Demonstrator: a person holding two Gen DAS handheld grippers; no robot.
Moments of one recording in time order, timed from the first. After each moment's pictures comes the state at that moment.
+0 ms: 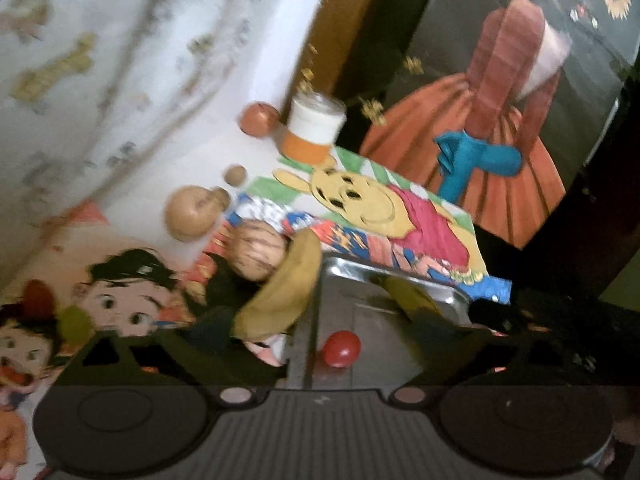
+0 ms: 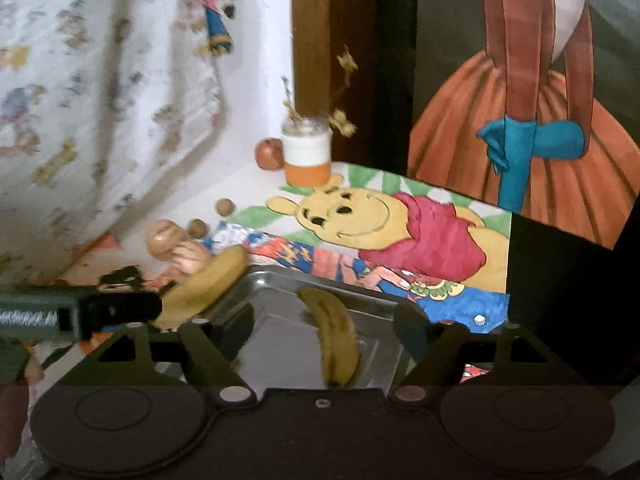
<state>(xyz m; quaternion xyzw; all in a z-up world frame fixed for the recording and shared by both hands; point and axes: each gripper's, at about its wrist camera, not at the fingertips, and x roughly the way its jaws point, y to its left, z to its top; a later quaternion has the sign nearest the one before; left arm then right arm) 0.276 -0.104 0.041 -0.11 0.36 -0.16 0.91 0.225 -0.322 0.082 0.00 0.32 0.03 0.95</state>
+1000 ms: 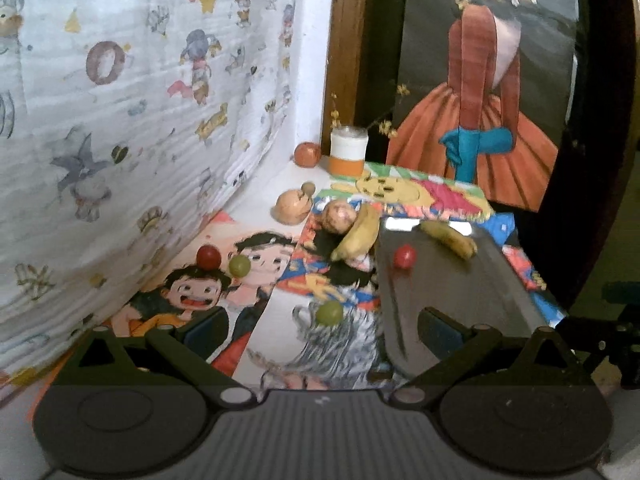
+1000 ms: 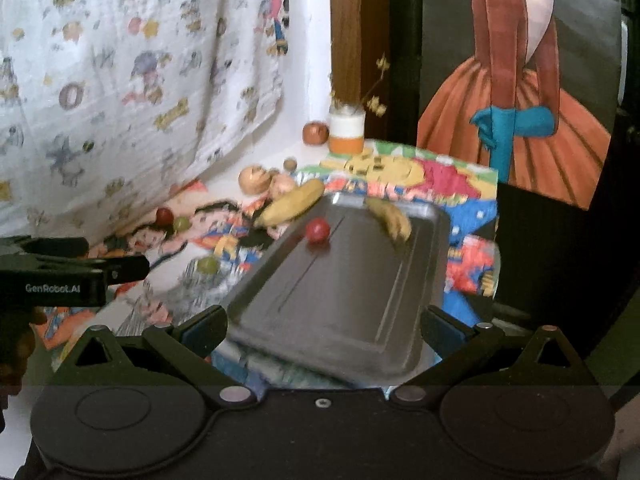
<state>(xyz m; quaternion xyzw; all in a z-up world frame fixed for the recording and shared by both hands) 0.096 -0.024 0.054 0.01 0.29 -0.13 0.95 0.032 -0.240 0.076 0.01 0.32 0.02 0.95</state>
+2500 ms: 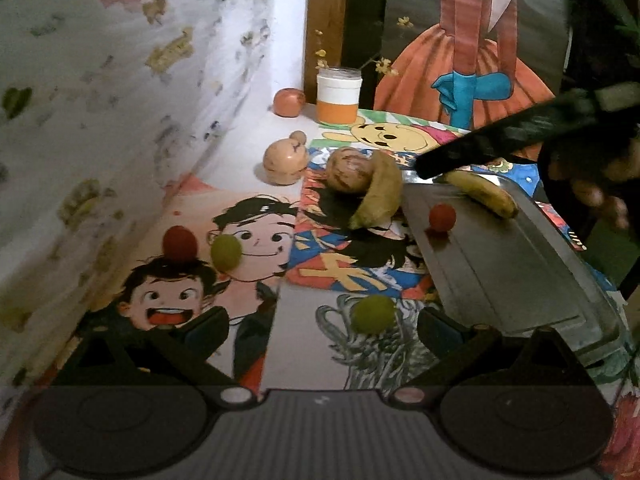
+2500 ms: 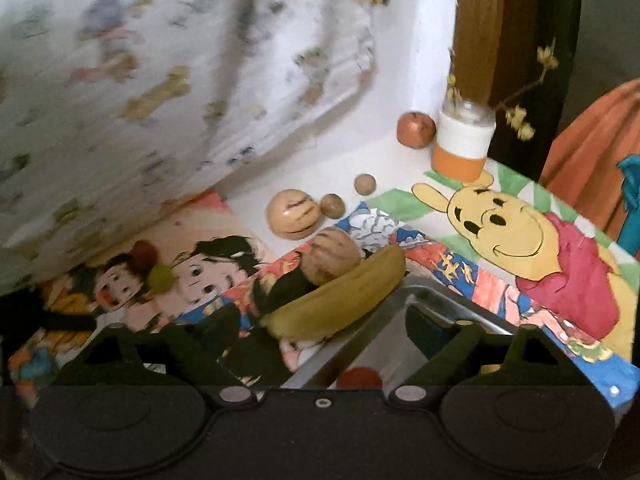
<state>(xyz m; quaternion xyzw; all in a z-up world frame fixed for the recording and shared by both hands) 0.198 -0.018 0.000 0.04 0.35 -0.19 0.92 0.301 -0.226 0.060 -0.05 0.38 0.18 0.91</state>
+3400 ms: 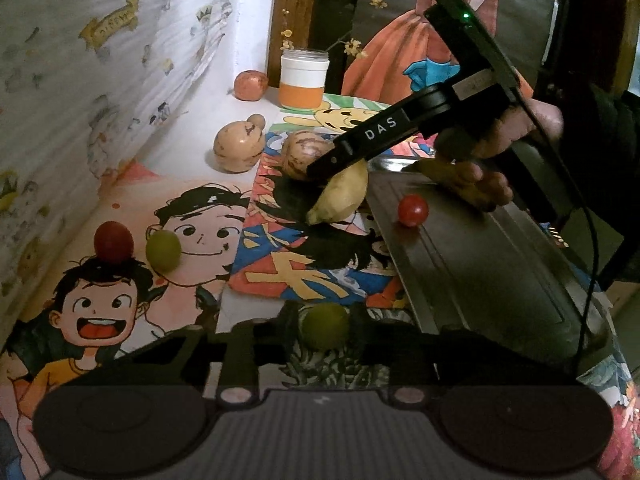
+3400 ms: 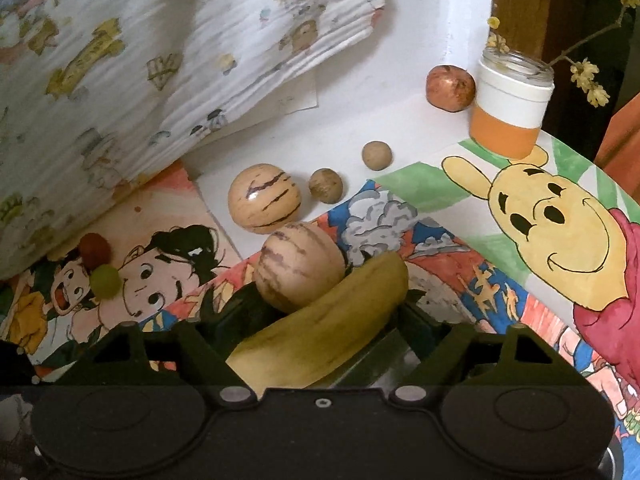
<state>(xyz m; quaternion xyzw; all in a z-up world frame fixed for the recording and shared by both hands) 0.219 -0.039 -0.017 0.03 0.37 -0.23 0.90 0.381 -0.227 0.011 -0.06 0.43 0.24 0.87</state>
